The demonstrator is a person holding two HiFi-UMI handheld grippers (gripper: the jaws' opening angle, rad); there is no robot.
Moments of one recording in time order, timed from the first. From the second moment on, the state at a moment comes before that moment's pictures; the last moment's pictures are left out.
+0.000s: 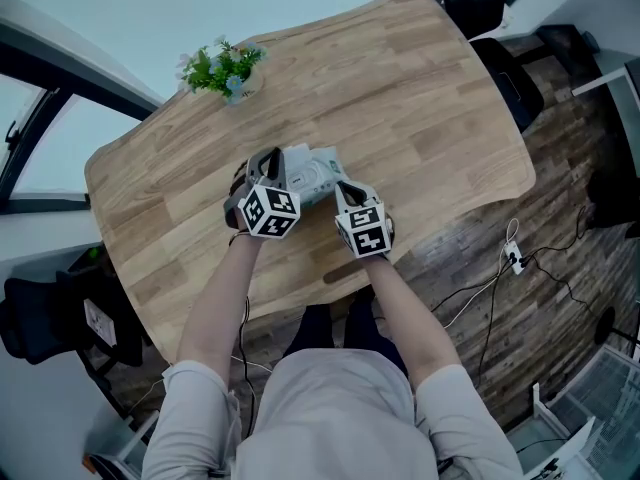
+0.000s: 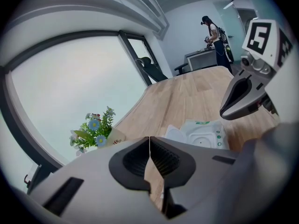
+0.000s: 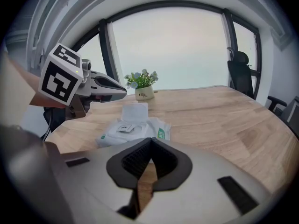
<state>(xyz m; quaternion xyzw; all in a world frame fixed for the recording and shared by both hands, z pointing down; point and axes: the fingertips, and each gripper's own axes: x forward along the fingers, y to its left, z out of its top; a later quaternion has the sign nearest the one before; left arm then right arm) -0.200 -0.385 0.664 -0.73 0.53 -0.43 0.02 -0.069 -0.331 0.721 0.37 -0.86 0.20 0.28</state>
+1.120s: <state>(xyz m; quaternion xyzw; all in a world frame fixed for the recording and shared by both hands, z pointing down) -0.186 -0.228 0.432 -0.78 0.62 -0.10 0.01 0.011 -0.239 0.446 0.47 -0.88 0.07 0.03</state>
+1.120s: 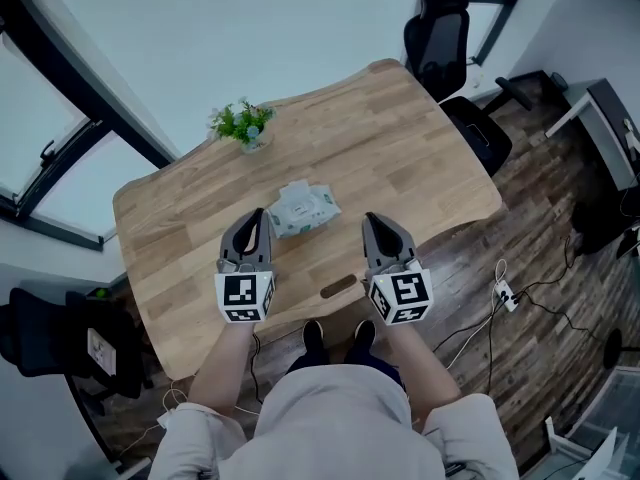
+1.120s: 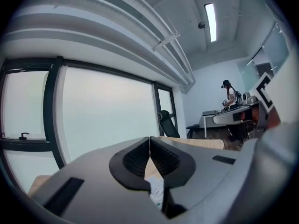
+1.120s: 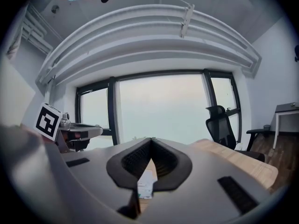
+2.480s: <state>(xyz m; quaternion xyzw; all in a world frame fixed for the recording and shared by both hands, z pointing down) -0.178 -0.114 0.353 -0.77 0.64 -0.02 0.07 0.038 -0.148 0.337 0.48 -0.88 -0.02 -0.04</state>
